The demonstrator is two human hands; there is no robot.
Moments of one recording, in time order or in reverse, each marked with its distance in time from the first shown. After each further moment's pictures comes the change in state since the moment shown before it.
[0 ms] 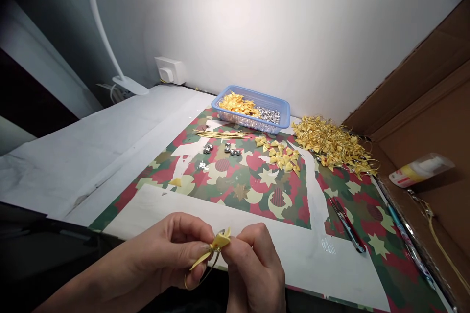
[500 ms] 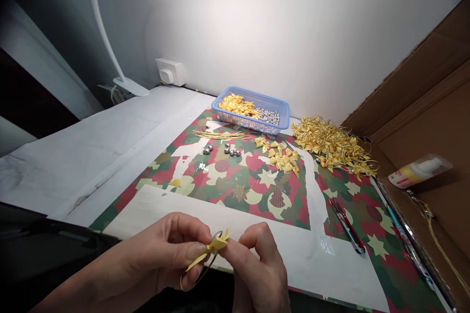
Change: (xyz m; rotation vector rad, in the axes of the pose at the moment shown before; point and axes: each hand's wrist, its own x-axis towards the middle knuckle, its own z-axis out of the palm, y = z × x) left_hand 0.001 -0.002 -0.004 -0.008 -0.065 0.037; right_hand -0.002 0.011 -0.003 0.048 0.007 -0.104
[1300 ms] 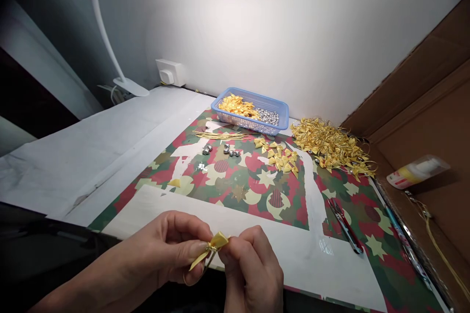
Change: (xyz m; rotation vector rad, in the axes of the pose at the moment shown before) left_hand 0.000 0.000 0.004 0.093 0.034 0.071; right_hand -0.003 -0.002 0.002 -0.143 0.002 0.088
